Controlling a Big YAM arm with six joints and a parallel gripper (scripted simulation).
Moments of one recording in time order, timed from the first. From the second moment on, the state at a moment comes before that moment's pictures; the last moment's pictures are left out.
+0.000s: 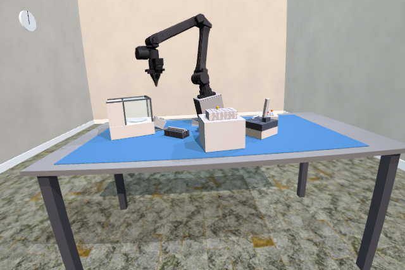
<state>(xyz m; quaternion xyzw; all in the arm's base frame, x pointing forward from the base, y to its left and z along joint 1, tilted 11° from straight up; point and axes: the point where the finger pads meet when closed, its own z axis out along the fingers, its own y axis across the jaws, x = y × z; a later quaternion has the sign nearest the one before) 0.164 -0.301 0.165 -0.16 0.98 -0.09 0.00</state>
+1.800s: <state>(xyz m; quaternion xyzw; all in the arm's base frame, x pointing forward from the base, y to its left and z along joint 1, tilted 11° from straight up) 0.337 0.032 0.083 -0.21 0.97 -0.09 -0.02</state>
